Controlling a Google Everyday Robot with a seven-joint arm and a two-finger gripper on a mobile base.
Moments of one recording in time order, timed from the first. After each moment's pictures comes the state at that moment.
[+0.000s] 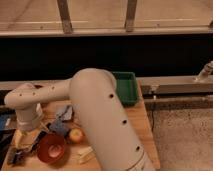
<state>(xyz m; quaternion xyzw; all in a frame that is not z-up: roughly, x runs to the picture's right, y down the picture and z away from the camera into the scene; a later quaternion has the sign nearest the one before) -0.369 0.258 0.728 -0.48 0.16 0.35 0.79</state>
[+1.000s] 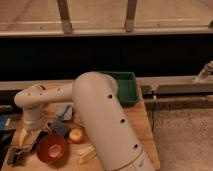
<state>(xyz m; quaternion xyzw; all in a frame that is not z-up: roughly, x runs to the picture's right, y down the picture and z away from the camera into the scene) -0.364 0.262 0.758 -0.51 0.17 0.38 0.76</state>
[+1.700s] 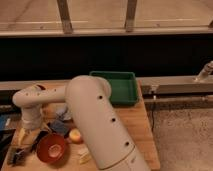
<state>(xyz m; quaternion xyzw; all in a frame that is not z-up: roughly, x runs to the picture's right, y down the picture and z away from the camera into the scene) -0.381 0.269 0.773 -0.51 0.19 0.37 0.75</state>
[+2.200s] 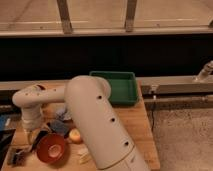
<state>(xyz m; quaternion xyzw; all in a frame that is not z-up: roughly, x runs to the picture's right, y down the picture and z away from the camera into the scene) -0.380 0.268 0.774 -0.51 0.19 0.37 0.75</state>
